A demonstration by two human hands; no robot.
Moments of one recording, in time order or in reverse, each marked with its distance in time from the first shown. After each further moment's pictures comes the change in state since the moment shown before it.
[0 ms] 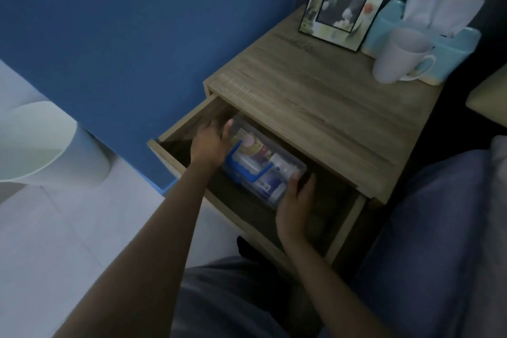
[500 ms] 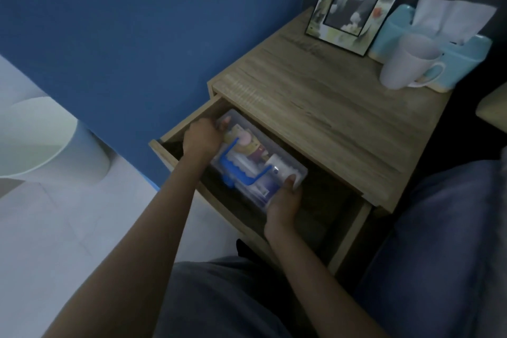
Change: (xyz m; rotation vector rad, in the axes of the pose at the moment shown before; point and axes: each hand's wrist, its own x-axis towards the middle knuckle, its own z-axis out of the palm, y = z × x) left_hand 0.016 0.000 -0.022 0.050 -0.019 -0.078; right_hand 0.000 -0.005 0.038 0.291 0.059 0.370
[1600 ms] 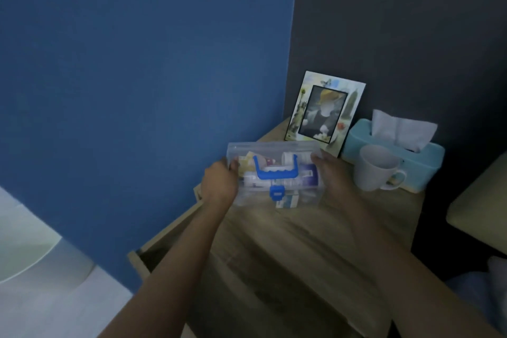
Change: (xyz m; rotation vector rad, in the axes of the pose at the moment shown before) left_hand 0.047 0.139 -0.031 -0.204 0.313 0.047; right_hand 0.145 -0.258 0.046 -0.396 -0.391 -0.315
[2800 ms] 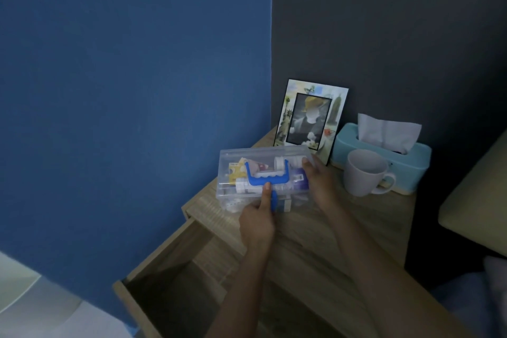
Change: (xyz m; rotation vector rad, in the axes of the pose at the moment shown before) left_hand -0.061 0.028 0.082 -0.532 -0.139 -0.216; right_hand 0.031 0.023 -0.003 -0.081 0.060 -0.232
